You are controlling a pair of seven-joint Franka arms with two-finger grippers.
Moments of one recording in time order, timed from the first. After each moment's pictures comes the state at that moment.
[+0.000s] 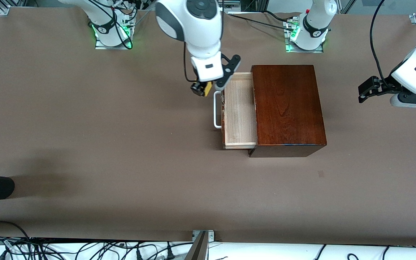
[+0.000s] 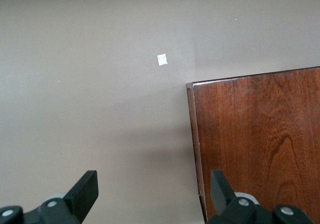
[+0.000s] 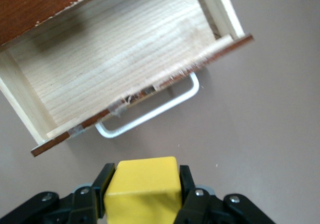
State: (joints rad) left arm 0.02 0.01 -0.08 -1.66 0.06 1.68 0.03; right arm 0.85 0.51 0.03 -1.29 -0.07 1.84 -0.23
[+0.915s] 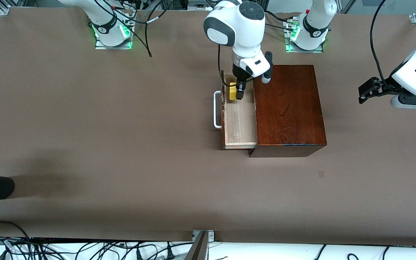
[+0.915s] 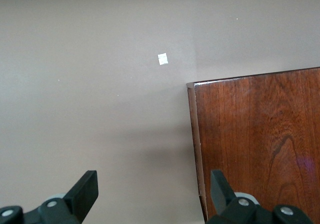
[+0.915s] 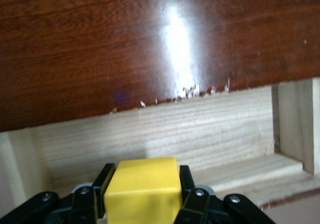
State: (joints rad) left arm 0.03 0.01 -0.08 -1.66 0.06 1.68 0.03; right arm 1.01 0.77 0.02 -1.12 -0.19 2.02 -0.35
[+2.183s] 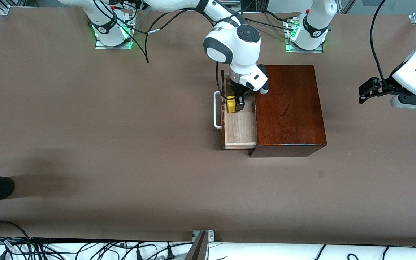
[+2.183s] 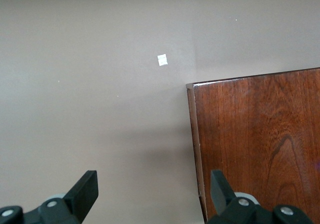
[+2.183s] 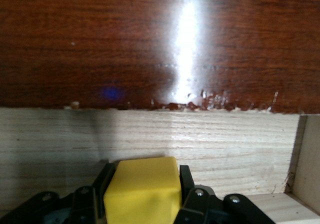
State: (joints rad) left arm 0.03 0.01 -0.08 -1.66 0.06 1.68 0.03; right arm 0.99 0.85 0.00 -1.11 -0.19 2.07 -0.56
